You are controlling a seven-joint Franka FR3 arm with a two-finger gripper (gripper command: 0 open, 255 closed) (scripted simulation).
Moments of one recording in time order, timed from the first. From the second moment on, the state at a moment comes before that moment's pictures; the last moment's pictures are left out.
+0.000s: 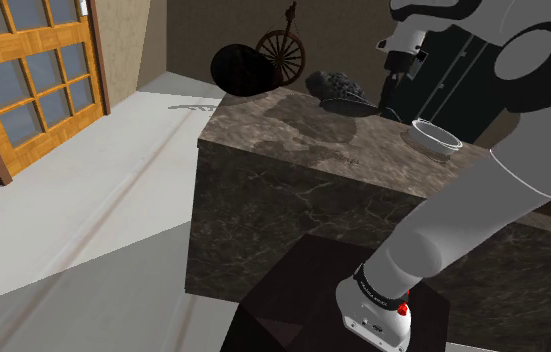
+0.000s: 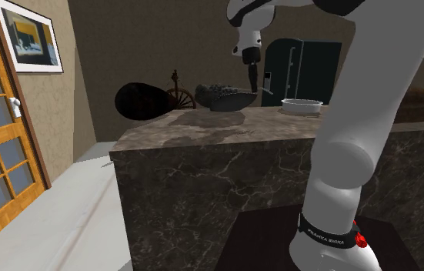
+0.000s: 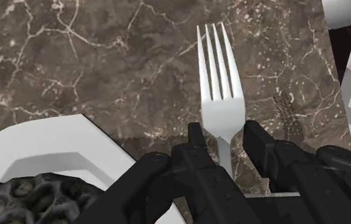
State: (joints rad) arm -0.19 -0.14 -0.63 -1.75 -0.11 1.37 -1.07
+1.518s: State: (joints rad) arm -0.68 0.53 -0.80 -1.10 0.20 1.28 -1.66
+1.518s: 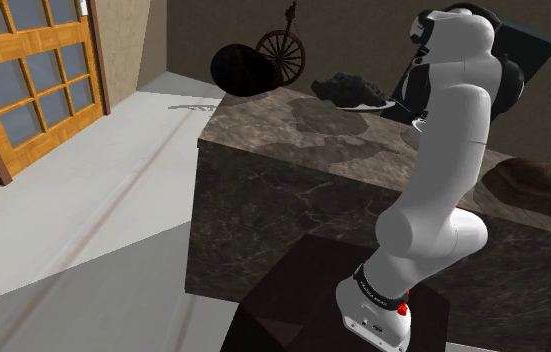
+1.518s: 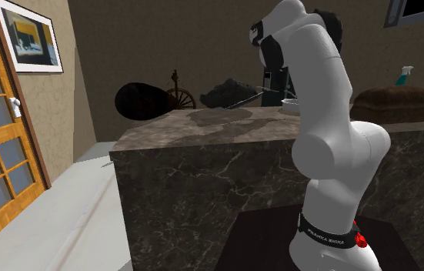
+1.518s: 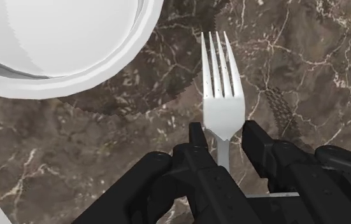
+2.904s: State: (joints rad) arm -0.59 0.48 -0.81 -1.37 0.18 1.51 -1.64
